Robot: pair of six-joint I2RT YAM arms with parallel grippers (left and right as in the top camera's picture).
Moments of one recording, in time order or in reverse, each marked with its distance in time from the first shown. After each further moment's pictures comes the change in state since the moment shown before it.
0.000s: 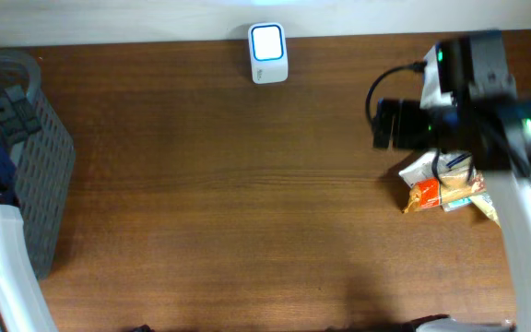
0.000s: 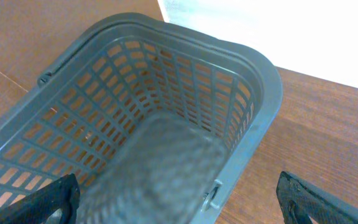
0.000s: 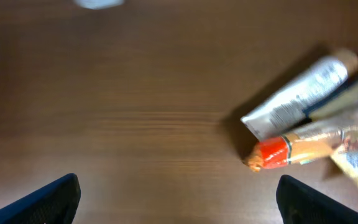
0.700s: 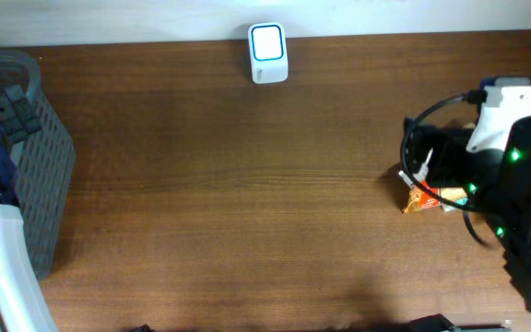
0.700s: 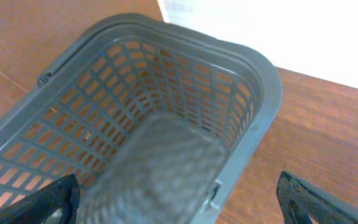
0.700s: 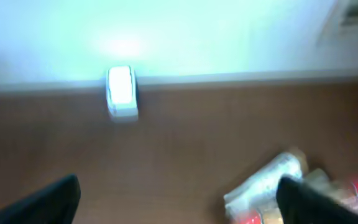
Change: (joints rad) left arm 0.000 0.000 0.000 0.000 0.000 0.000; right arm -0.010 -0.444 -0.378 0.481 0.116 -0.099
